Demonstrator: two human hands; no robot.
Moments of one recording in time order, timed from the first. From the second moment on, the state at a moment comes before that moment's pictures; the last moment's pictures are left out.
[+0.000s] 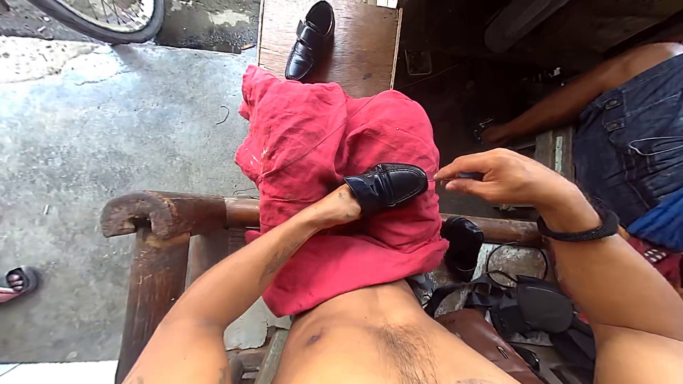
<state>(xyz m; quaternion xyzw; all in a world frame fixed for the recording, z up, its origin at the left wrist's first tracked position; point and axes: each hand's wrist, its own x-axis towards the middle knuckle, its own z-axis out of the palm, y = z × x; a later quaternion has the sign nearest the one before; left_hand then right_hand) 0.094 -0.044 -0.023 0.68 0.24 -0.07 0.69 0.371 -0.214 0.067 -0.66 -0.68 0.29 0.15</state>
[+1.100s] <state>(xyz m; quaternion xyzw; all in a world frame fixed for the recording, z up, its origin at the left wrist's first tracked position) 0.093 -0.037 -0.063 0.58 0.18 -0.06 0.79 0.311 -0.236 0.044 -0.72 -0.68 0.11 0.11</state>
